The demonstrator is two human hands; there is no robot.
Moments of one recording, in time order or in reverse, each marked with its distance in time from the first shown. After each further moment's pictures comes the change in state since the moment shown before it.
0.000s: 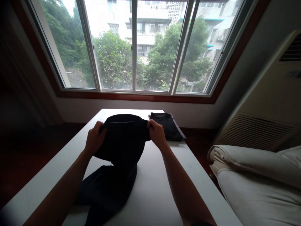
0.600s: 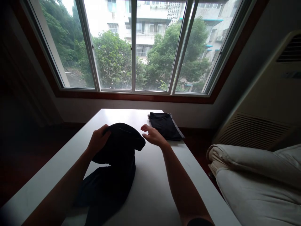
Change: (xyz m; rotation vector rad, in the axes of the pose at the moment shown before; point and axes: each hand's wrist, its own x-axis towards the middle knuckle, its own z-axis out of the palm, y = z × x) left_hand -0.003 0.007 0.004 -0.072 -0.173 0.006; right_hand 0.002 0.026 0.009 0.152 -0.438 0.108
